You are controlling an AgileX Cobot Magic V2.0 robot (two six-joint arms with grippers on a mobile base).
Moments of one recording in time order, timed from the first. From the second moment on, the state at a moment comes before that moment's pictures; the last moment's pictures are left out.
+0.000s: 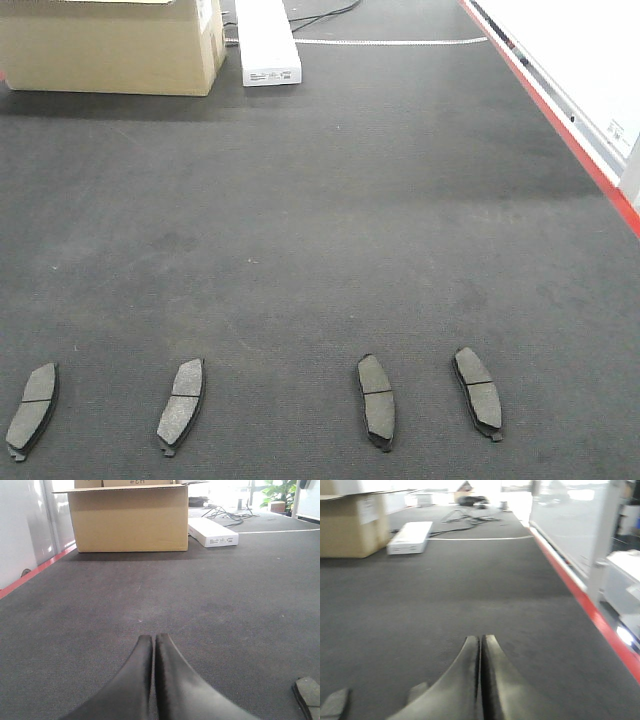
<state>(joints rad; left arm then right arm) 0.07 -0.01 0.03 0.06 0.13 -0.02 0.06 0.01 -0.15 -0.25 0.31 0.28</state>
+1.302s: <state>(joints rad) 0.07 -0.01 0.03 0.06 0.13 -0.02 0.06 -0.01 0.03 -0.08 0.05 0.05</state>
